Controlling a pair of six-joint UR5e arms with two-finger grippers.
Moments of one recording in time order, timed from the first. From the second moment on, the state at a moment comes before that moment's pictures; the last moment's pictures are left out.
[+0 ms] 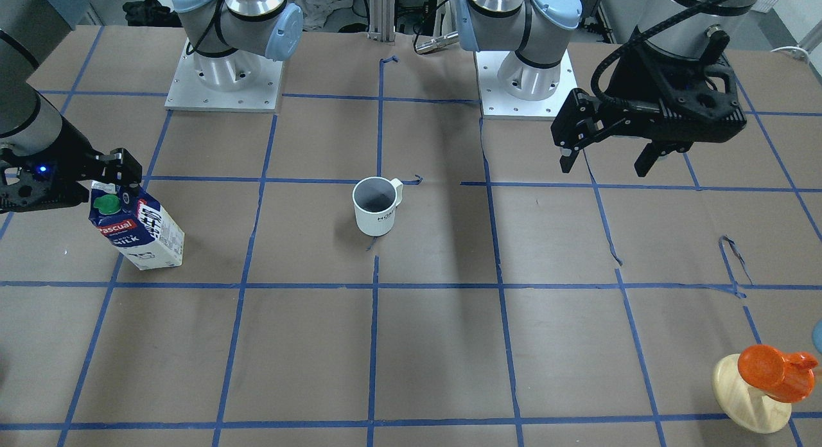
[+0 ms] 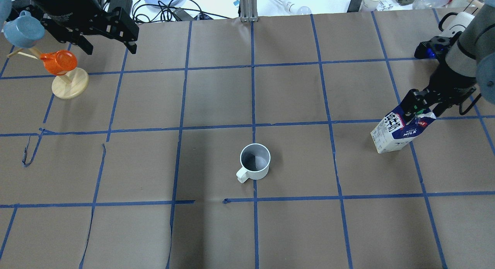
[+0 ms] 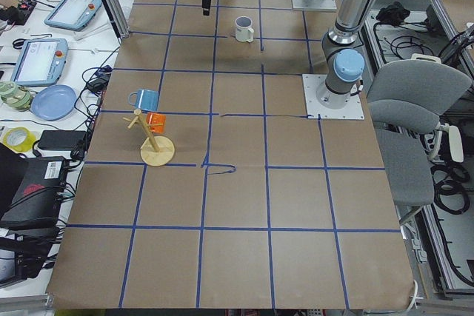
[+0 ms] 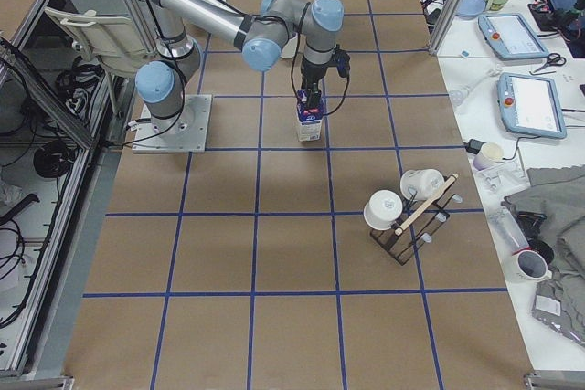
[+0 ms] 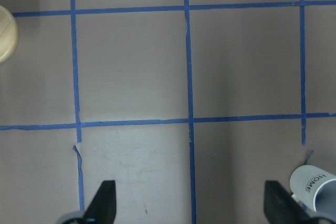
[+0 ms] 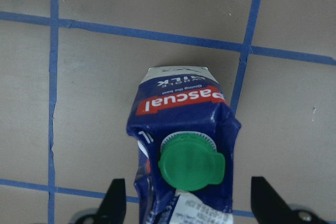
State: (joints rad) left arm -1.51 -1.62 -1.43 -1.54 1.56 0.09; right arm 1.21 -1.52 1.86 -1.80 -1.60 -0.50
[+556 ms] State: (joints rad) left arm -1.51 -1.62 -1.43 -1.54 1.56 0.09; right arm 1.21 -1.53 1.85 -1.80 -1.60 -0.49
